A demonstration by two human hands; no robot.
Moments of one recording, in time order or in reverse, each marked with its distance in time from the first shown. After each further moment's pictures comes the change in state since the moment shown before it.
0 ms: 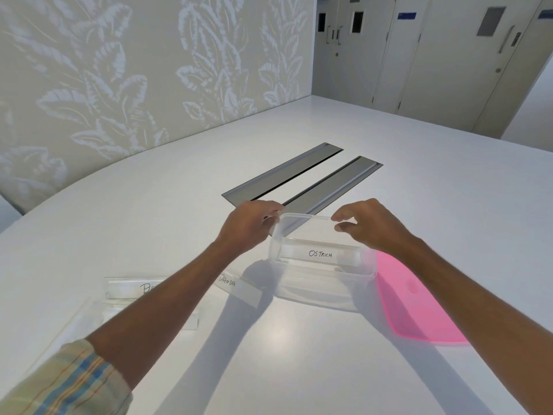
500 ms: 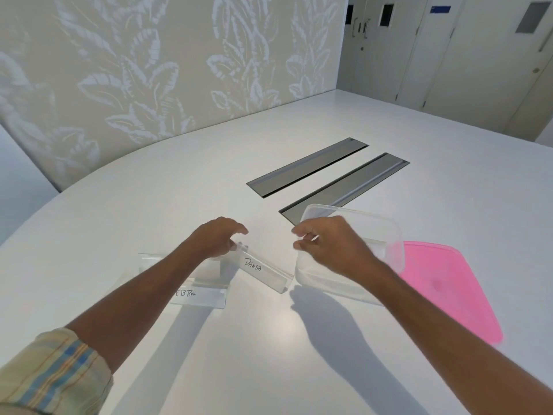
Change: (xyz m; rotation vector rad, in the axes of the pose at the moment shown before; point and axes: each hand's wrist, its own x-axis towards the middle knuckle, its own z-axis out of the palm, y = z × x) left_hand -0.079 -0.112 -0.052 0.318 -0.484 -0.279; right_hand -0.037 -0.133 0.064 0.279 -0.083 -0.134
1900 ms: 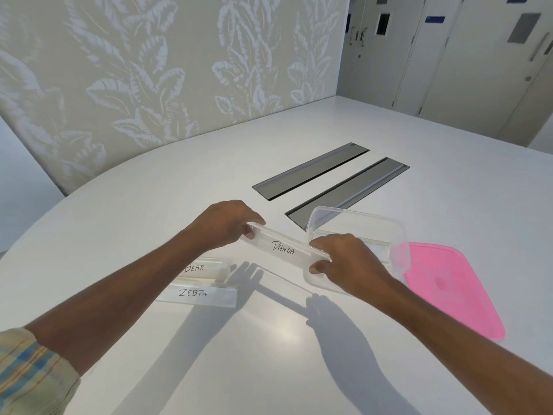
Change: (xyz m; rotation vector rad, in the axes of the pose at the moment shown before) left_hand -0.045 0.026 -0.068 0.052 0.164 0.207; right_hand -0.034 -0.024 0.008 -0.359 -0.057 0.050
